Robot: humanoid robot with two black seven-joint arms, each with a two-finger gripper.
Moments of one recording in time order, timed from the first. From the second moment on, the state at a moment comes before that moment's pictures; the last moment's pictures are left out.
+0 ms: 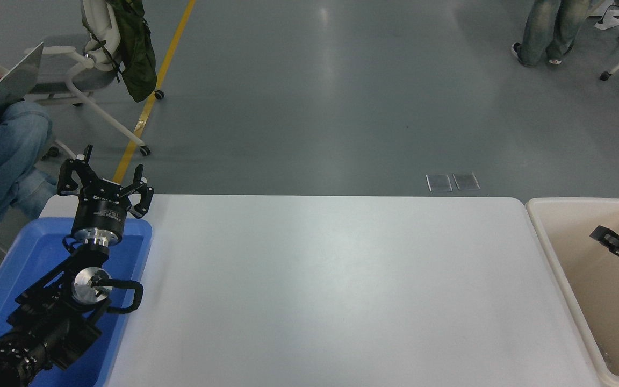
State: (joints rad) left arm -0.62 0.21 -0.90 -0.40 -0.07 -0.54 -0.55; right arm 1.24 -0.65 -0.97 0.86 -0.14 -0.10 -0.16
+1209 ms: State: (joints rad) left arm -0.62 0.21 -0.90 -0.40 -0.07 -0.54 -0.55; right arm 2.27 -0.28 -1.21 1.25 -0.11 0.78 -0.16
